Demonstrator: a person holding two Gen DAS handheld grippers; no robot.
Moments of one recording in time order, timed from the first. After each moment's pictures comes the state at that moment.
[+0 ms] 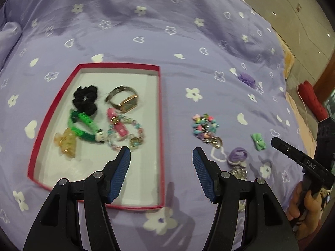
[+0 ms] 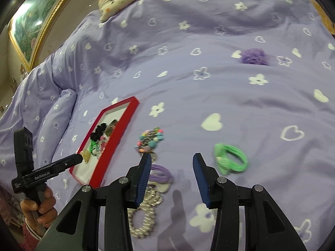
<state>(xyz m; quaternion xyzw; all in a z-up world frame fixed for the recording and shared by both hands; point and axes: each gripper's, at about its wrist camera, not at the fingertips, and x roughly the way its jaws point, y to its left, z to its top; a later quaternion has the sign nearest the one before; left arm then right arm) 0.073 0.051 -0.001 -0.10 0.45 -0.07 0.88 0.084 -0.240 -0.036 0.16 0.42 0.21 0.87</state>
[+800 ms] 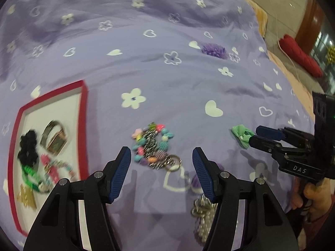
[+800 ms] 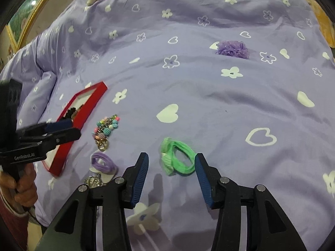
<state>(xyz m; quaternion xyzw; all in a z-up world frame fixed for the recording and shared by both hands) 0.138 -0.063 -0.018 0.03 0.48 -0.17 0.86 0.105 -0.270 -0.066 0.08 0.45 0.18 0.87</state>
